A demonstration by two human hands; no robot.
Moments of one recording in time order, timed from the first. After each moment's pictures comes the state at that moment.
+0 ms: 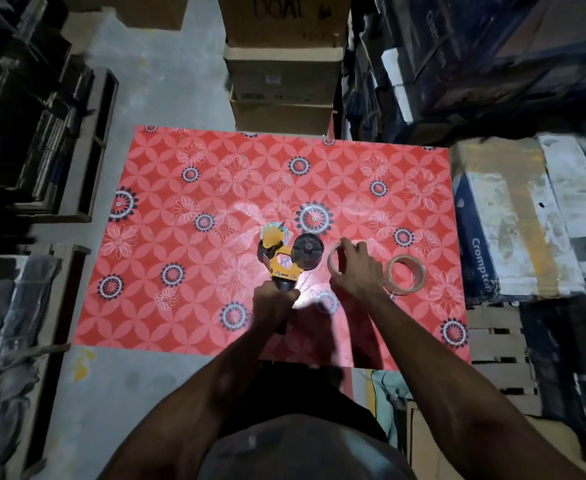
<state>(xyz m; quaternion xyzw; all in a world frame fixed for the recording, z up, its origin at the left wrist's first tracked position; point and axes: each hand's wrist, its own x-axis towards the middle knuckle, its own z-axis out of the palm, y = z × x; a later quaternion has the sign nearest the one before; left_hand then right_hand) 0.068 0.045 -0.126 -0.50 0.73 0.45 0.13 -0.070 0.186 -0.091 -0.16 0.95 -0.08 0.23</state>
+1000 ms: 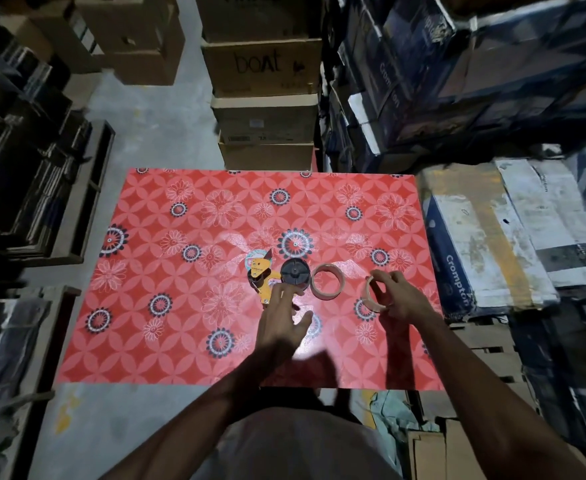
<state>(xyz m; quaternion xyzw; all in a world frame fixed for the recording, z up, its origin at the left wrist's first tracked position) 0.071 0.086 -0.061 -0.19 0.89 0.42 0.00 -0.124 0.331 -0.094 -0.20 0.93 -0.08 0.31</state>
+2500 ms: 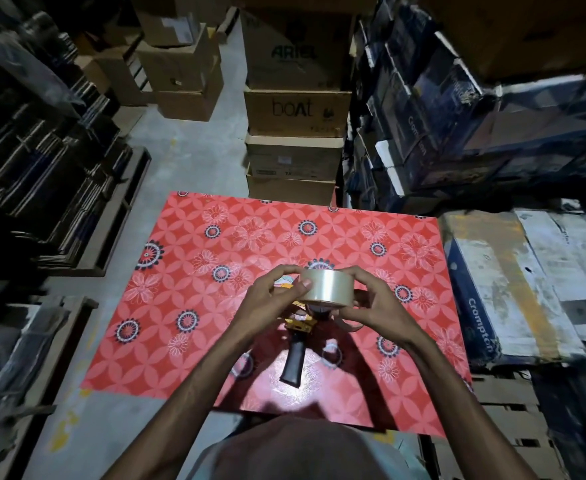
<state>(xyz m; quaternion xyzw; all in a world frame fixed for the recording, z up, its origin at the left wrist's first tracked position) 0.072 -0.005 0.076 -0.26 0.68 0.68 0.01 -0.055 0.202 0.058 -0.25 0.70 -0.58 0.34</state>
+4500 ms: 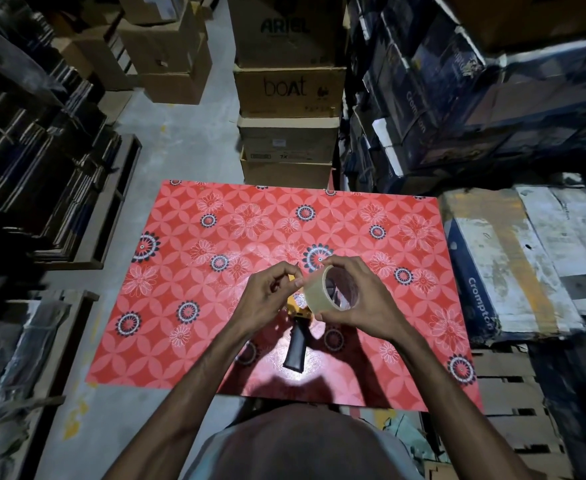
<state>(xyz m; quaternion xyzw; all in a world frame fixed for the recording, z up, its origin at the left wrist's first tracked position) 0.070 -0.020 0.024 -0.13 0.77 0.62 -0.06 -0.037 0.192 0.045 -0.32 0.83 -0.41 0.21</state>
